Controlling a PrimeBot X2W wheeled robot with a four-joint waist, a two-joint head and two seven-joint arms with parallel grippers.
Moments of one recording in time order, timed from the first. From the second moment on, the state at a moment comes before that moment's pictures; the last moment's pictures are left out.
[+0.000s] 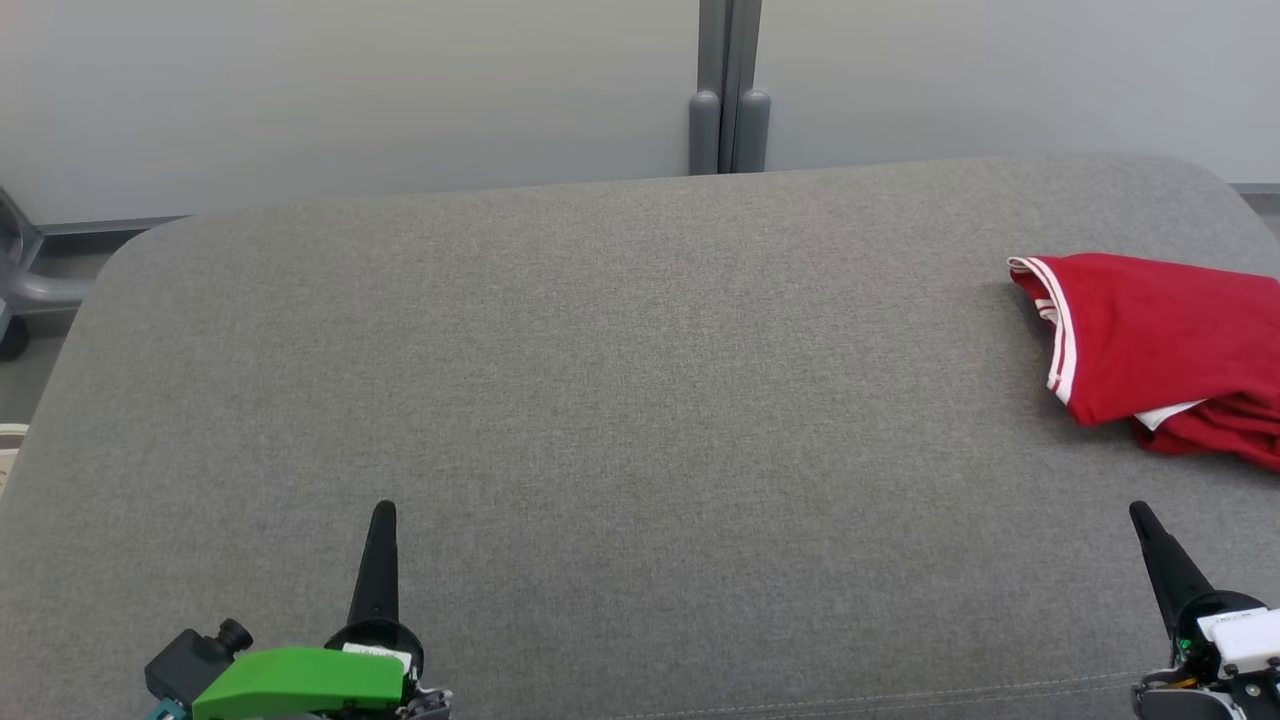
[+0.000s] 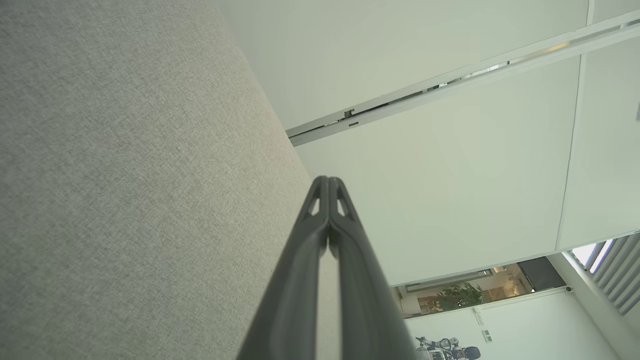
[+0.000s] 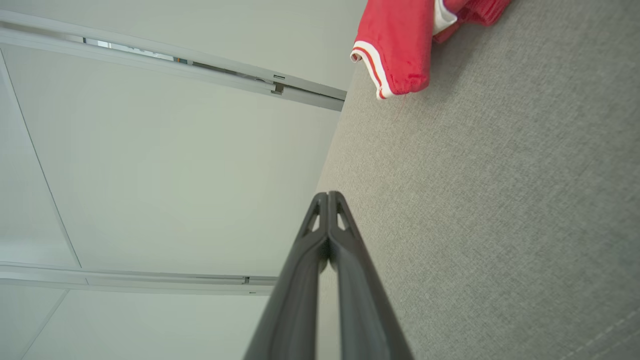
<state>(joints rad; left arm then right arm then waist) 0.03 0.09 -0.22 0.10 -1.34 -0.08 -0.18 0.08 -0.11 -0.25 0.08 1.38 0.13 0.23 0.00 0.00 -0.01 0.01</state>
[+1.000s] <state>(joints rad) 0.04 0.06 -0.20 0.08 -1.56 -0.12 -0.17 0.05 -0.10 -0.33 0.12 1.61 0.13 0.32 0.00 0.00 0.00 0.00</state>
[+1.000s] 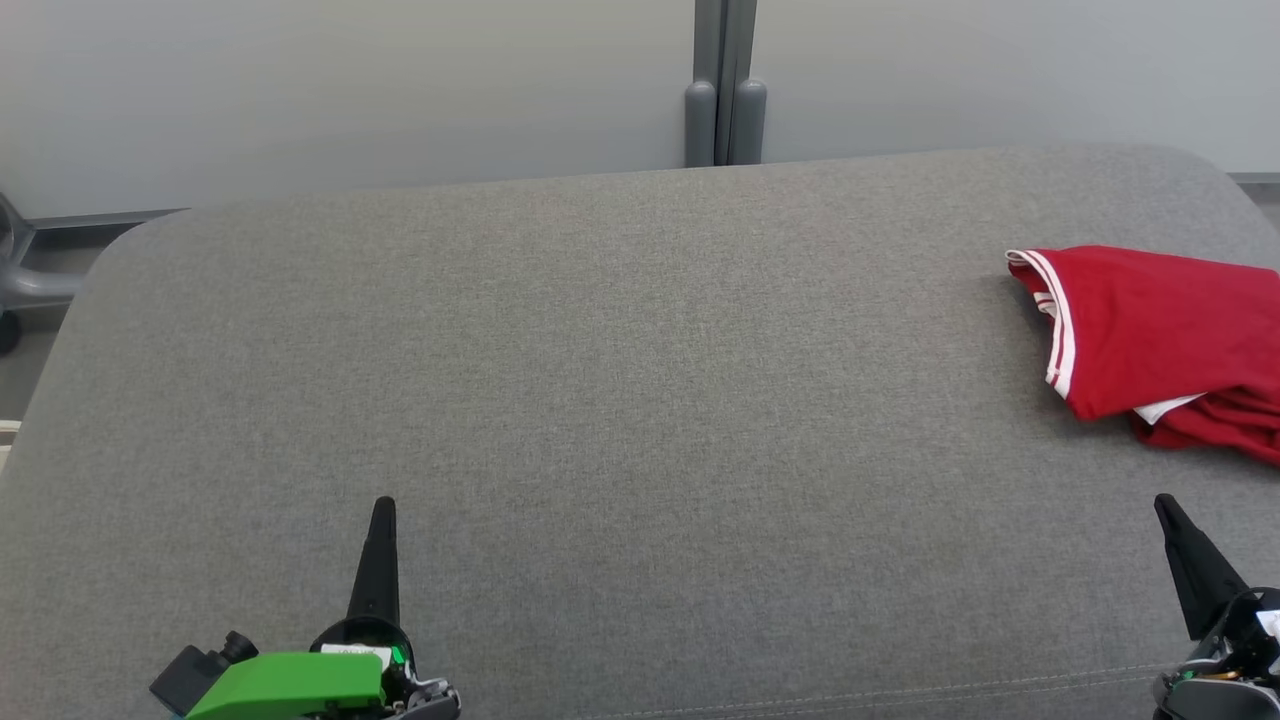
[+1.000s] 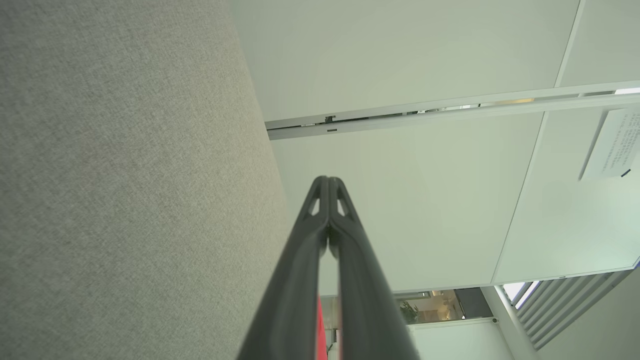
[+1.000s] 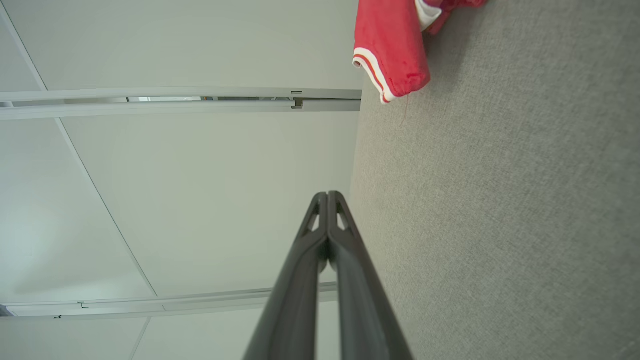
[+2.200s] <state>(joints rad) 0.04 0.05 -0.20 0.08 -1.62 -0.13 -0.17 0.04 -0.08 -0.37 0.13 1.67 0.13 0.36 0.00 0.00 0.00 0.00</state>
